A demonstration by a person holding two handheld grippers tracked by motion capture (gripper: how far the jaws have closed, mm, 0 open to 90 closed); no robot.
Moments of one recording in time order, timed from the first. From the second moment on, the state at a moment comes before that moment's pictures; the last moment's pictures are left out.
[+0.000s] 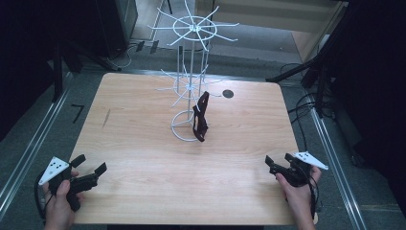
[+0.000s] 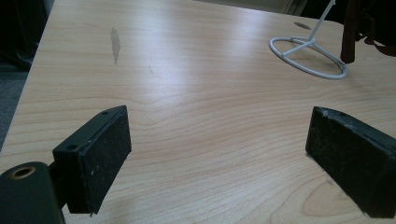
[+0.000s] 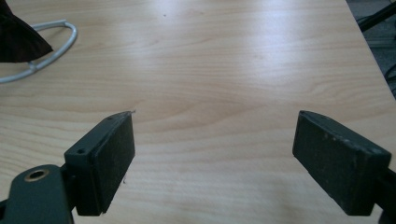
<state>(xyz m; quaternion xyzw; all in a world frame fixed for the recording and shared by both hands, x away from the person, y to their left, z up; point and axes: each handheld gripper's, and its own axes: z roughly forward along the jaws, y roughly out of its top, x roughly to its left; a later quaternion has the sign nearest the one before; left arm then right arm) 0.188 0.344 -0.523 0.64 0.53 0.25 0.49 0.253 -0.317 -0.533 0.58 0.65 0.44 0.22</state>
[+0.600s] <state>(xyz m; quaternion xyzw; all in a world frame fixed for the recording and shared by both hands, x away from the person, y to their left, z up) 0.188 0.345 -0.523 0.64 0.53 0.25 0.49 0.218 -0.354 -0.547 0.59 0.65 0.41 0.23</state>
